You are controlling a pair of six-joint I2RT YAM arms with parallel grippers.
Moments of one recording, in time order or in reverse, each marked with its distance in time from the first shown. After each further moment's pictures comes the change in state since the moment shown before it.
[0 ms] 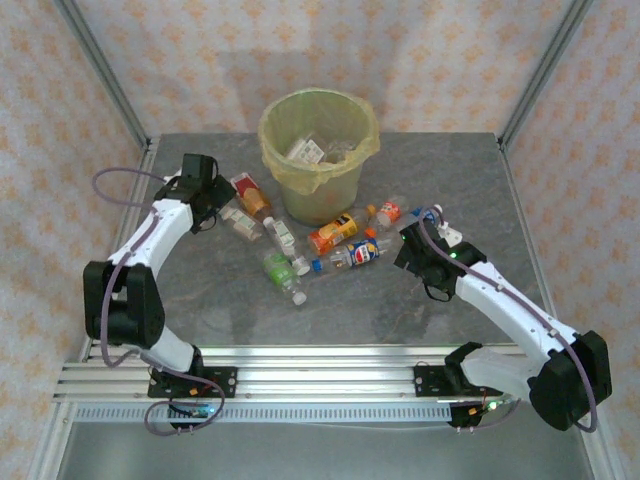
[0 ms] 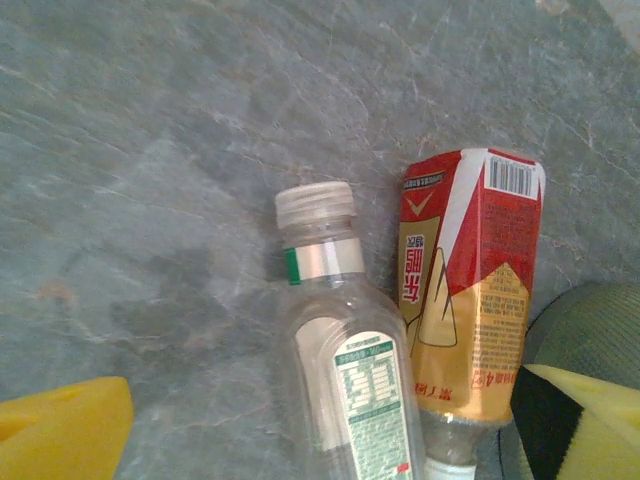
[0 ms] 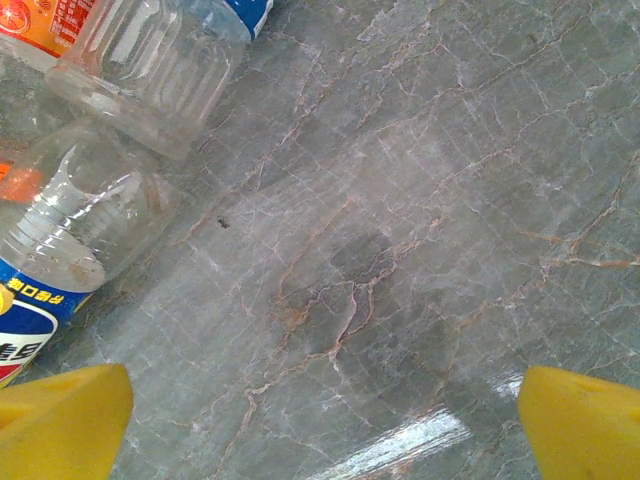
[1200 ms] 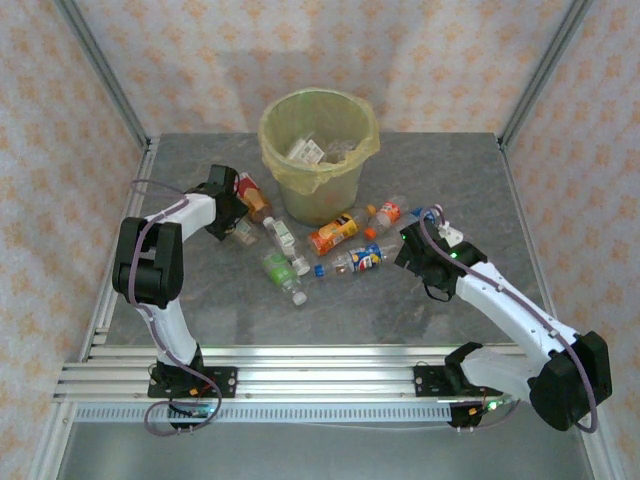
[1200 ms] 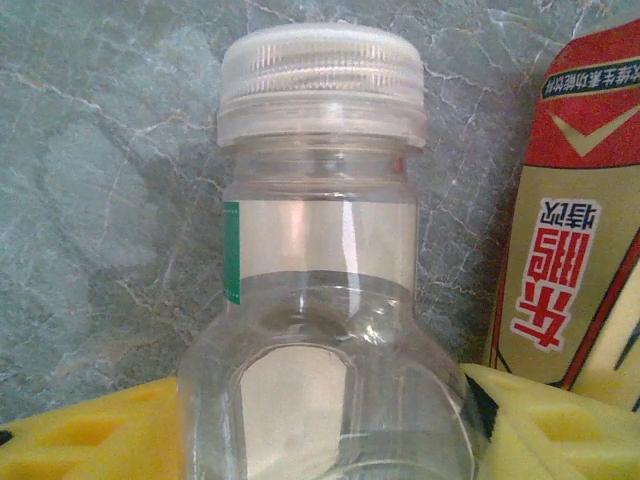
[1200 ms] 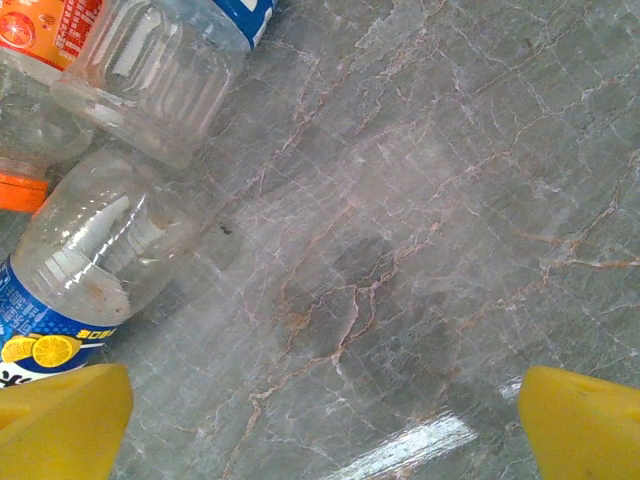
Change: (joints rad) left arm -0.037 0.279 0.014 0.089 0.038 -0.131; right arm 0.000 -0.002 0.005 0.001 0.007 0.014
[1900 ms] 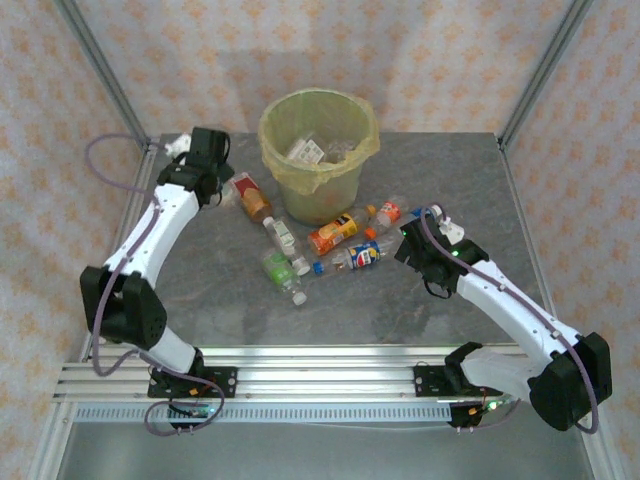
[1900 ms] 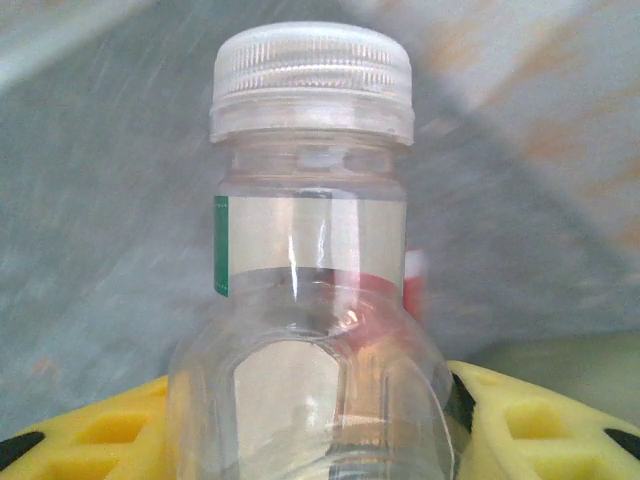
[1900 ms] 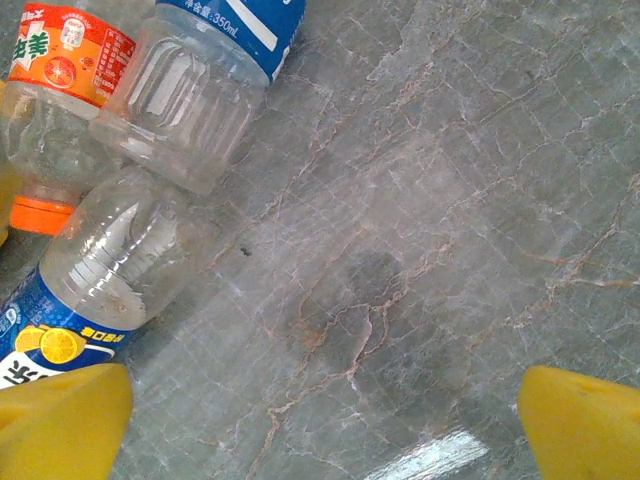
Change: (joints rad) left arm -0.097 -0.311 0.288 -0.221 -0.294 0.189; right arm 0.000 0.000 0.029 0.005 0.023 -0.001
